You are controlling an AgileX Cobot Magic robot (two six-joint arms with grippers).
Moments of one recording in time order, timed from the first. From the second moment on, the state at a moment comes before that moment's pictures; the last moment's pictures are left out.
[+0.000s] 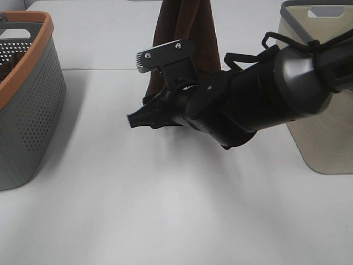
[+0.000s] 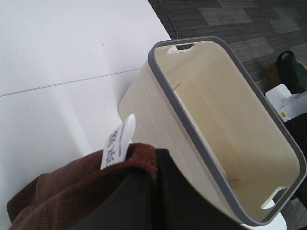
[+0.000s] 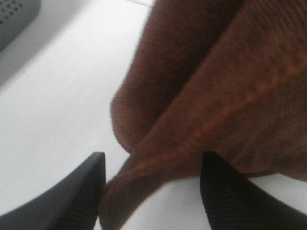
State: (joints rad) left arm -0.53 2.08 -2.35 -0.40 0.94 -0.20; right arm 0.83 1.94 -1.01 1.18 -0.52 -0.92
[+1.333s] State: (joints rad) left arm -0.52 2.08 -2.35 -0.08 1.03 -0.18; right arm 0.79 1.61 -0.96 1.73 -0.43 -1.69
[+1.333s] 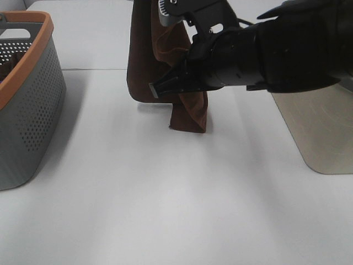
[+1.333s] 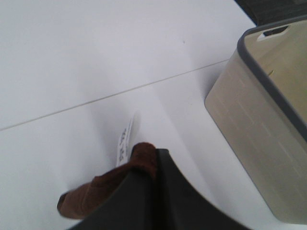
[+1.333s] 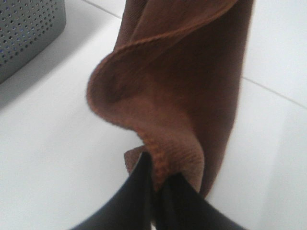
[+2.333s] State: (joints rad) left arm -0.36 2.08 -2.35 -0.37 1.22 -0.13; right arm 0.79 1.57 -0.96 1.18 0.45 -1.26
